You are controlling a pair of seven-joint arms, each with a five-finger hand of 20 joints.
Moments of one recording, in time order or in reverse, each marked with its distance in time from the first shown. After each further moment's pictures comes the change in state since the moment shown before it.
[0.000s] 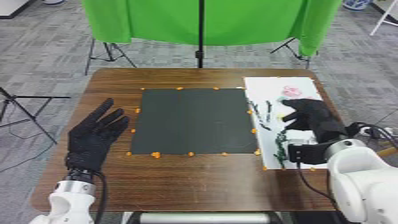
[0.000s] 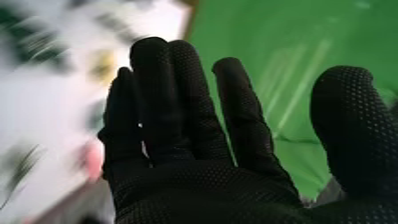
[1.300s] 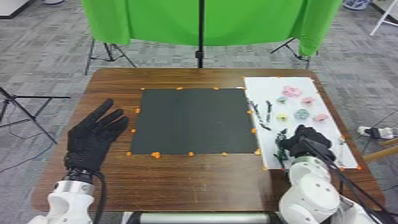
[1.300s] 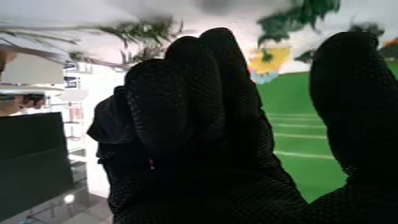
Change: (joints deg) left arm 0.3 -0.1 -0.4 -0.4 0.0 0.0 -0.7; right arm 13.4 7.5 -30.5 11.5 -50.2 -16.2 29.2
